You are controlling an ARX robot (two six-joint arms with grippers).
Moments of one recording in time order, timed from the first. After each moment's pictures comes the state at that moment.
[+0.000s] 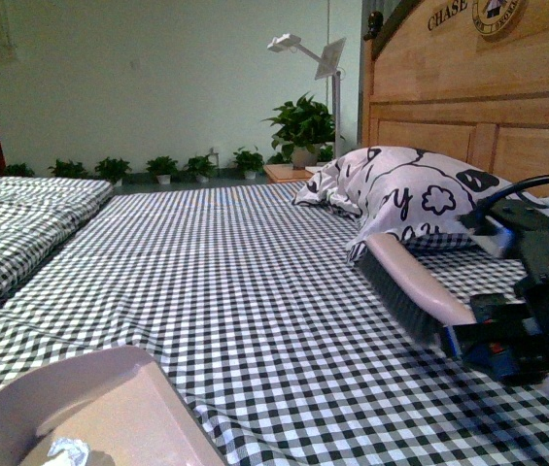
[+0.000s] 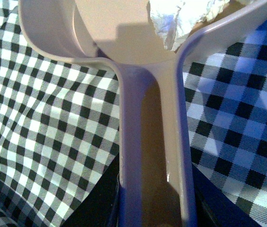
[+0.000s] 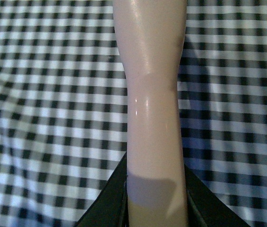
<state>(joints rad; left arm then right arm) 0.32 1.64 0.88 -0.28 0.53 1.39 0.15 1.63 0.98 -0.05 -0.05 0.04</state>
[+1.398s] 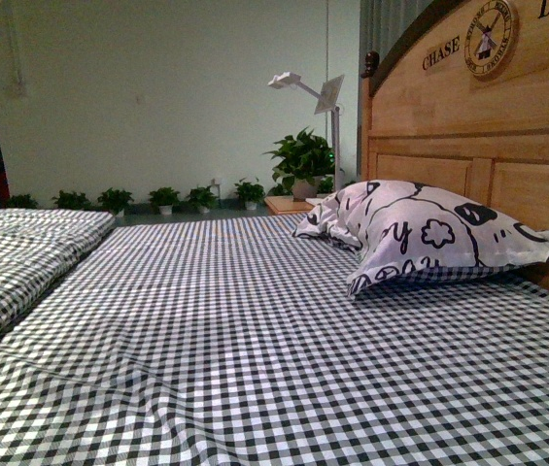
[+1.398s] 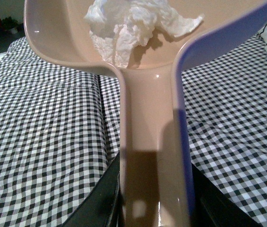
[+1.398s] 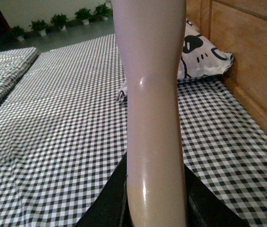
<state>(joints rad) 0.40 0.77 0.78 -0.18 0.45 0.30 -0.57 0.75 0.78 -0.12 -0.62 0.14</state>
